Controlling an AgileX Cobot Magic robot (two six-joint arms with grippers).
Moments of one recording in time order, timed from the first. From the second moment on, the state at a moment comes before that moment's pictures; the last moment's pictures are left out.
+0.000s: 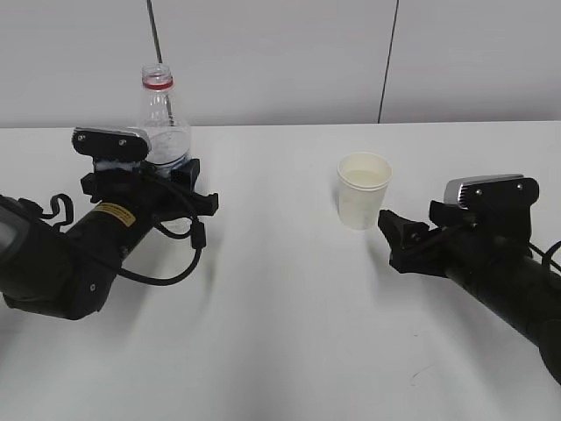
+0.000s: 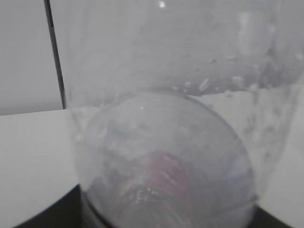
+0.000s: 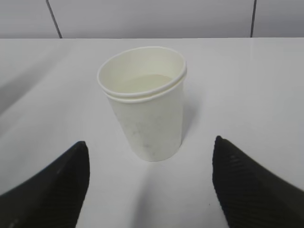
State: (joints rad) left arm -0.46 2.12 -0.82 -0.18 -1.12 0.04; right arm 0.27 1.96 -0.47 -0.03 -1.14 0.12
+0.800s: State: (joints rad) left arm -0.46 2.16 -0.83 -0.22 -1.15 0.04; right arm 0.27 1.96 -0.47 -0.02 -1.14 0.12
